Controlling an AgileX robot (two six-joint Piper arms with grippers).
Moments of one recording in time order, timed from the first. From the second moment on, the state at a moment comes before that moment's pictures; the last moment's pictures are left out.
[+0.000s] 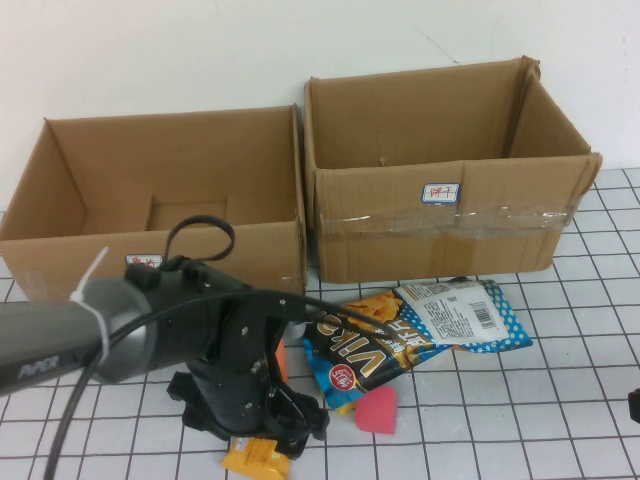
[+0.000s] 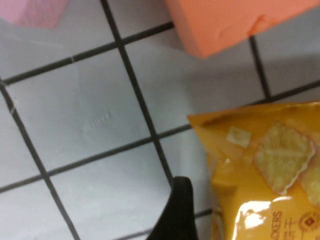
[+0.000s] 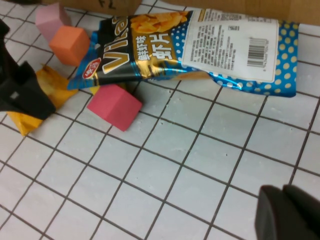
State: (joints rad) right arm 0.00 0.91 -0.40 1.05 0.59 -1.15; left arm -0.64 1.81 -1.06 -0.02 0.73 -0.29
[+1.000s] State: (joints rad) right arm 0.00 0.91 -0.40 1.07 0.59 -1.15; left arm -0.64 1.77 -1.59 -0.35 1.05 0.11
